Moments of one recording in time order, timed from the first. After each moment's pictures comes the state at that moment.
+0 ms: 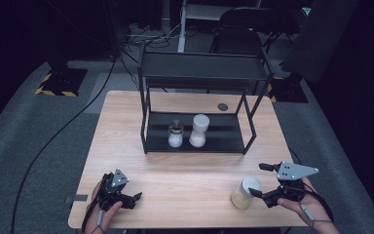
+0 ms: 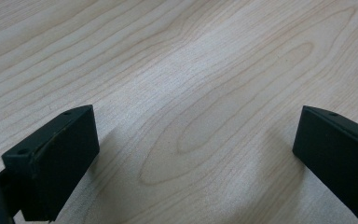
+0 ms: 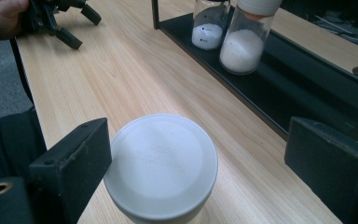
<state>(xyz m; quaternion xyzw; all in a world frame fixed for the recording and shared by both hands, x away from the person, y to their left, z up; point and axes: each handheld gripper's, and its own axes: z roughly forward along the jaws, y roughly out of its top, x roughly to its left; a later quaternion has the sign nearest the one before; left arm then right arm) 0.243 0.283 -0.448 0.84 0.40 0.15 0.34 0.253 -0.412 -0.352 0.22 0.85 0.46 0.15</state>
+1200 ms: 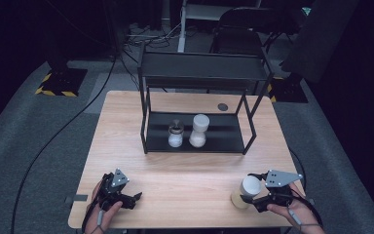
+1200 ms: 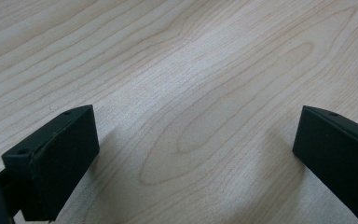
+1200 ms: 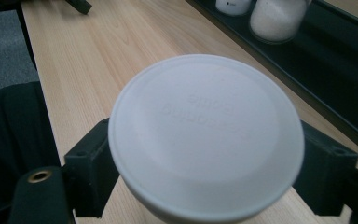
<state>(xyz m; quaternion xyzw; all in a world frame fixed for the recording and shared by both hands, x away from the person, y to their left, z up) 0.243 0.283 -0.448 0.84 0.40 0.15 0.34 0.262 -0.396 -0.381 0.20 0.87 0.44 0.12</state>
